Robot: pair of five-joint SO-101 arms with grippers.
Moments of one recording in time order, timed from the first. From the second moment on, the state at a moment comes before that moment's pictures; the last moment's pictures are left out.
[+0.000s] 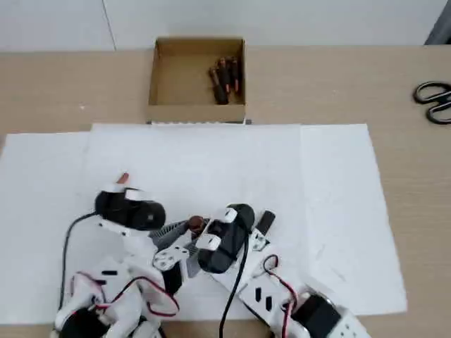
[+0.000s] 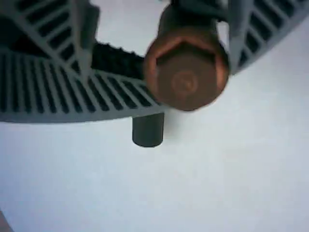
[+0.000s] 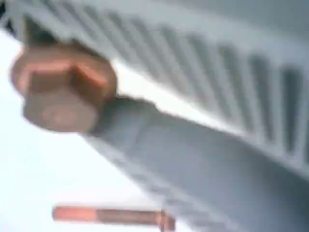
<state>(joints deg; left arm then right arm) 31.6 -103.5 70.2 76.7 28.1 -51.0 -103.0 85.3 47.5 3.3</state>
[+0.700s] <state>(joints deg) 13.9 -103.6 59.5 76.4 16.0 -44.8 -103.0 85.2 49.1 3.3</state>
